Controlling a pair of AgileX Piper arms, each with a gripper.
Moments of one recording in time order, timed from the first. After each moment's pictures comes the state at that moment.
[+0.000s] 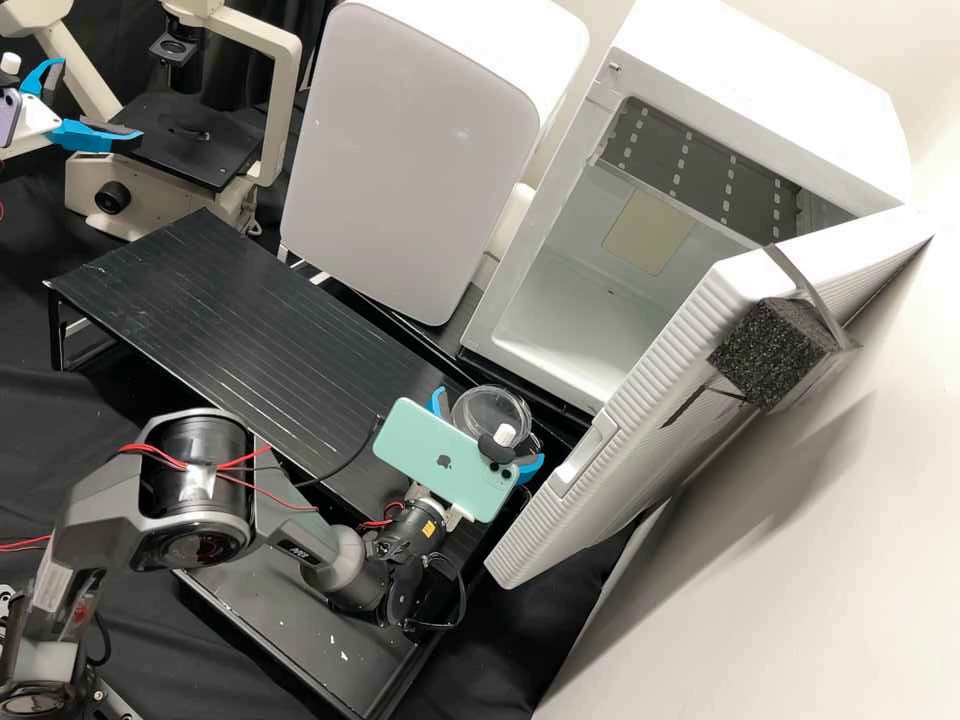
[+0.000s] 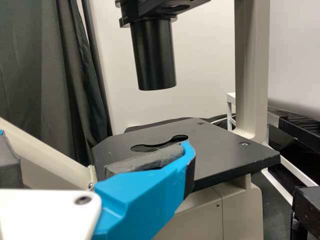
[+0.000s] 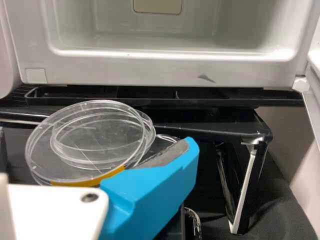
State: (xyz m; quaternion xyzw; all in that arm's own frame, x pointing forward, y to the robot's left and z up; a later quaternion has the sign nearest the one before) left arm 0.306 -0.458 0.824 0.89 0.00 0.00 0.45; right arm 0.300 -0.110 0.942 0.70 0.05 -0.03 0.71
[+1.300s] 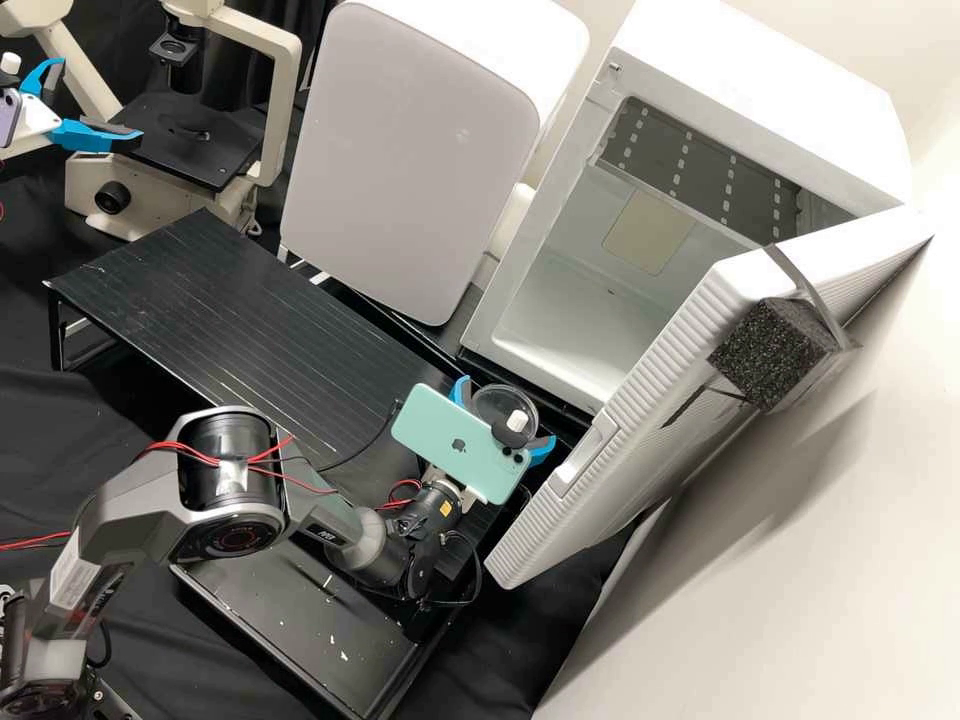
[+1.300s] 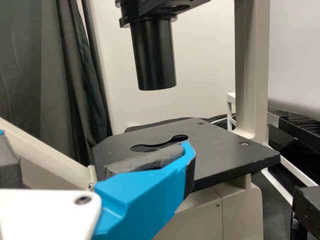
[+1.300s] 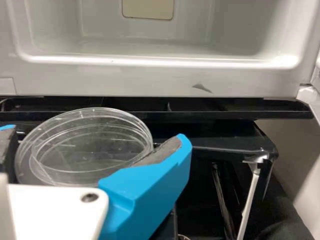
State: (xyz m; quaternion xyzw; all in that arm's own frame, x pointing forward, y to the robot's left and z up) left arm 0.306 -0.458 0.824 0.89 0.00 0.00 0.45; right arm 0.336 -0.112 0.937 0.71 0.05 -0.03 0.71
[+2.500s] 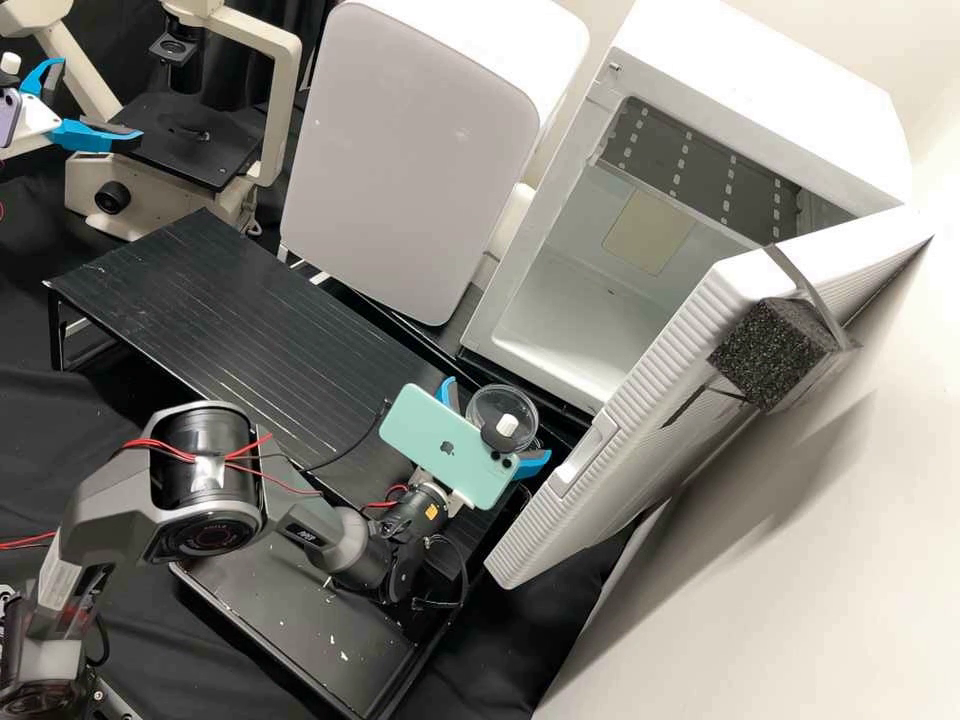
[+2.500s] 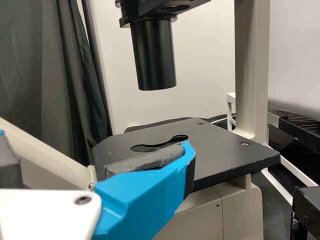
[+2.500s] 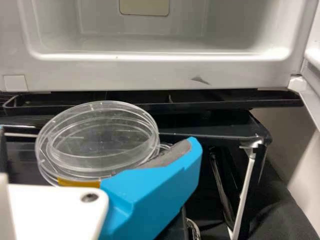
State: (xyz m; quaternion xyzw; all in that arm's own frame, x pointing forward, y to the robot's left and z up) left arm 0.306 -0.458 0.824 0.89 0.00 0.00 0.45; right arm 0.321 -0.104 0.932 0.71 0.03 -0.04 0.70
